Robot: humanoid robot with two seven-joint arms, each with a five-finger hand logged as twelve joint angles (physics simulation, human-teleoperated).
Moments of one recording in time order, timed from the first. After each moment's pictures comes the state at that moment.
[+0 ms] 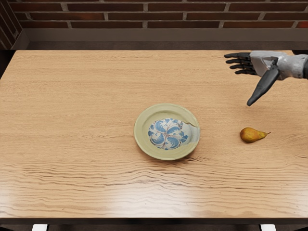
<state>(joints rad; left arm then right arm) -0.01 0.00 0.24 -0.16 0.01 -0.03 0.08 1.16 -0.78 0.19 0.95 -0.49 0.61 0.02</state>
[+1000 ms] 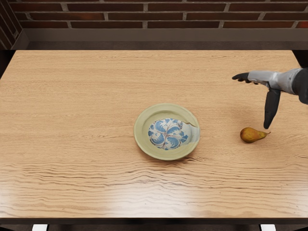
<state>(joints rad) -0.01 0.00 0.24 -0.16 0.01 -0.03 0.08 1.09 -0.95 0.36 1.65 -0.97 0.30 -0.60</state>
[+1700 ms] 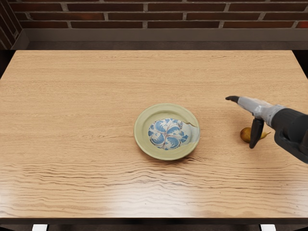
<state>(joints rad) -0.01 0.00 0.24 -0.16 0.01 -0.03 0.08 0.80 -0.87 0.36 1.74 -1.28 -0.02 -0.61</state>
